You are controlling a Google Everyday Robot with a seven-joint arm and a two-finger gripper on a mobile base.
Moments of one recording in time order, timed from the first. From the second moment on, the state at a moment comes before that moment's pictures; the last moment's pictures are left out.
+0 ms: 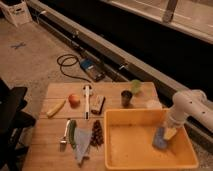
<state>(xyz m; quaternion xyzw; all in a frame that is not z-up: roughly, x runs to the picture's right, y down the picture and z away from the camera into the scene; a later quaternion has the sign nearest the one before) 0.338 0.219 0.770 -0.35 0.00 0.14 0.92</state>
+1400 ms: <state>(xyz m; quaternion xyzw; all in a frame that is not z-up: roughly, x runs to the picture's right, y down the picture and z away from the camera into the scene) 0.331 0.027 0.715 -0.19 0.02 0.12 0.97</state>
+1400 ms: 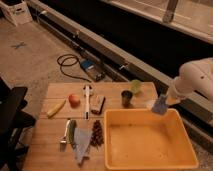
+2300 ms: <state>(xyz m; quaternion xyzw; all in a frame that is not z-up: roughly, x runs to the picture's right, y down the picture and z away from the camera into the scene) 0.298 -0.087 0.733 -0.13 0.02 0.10 0.99</state>
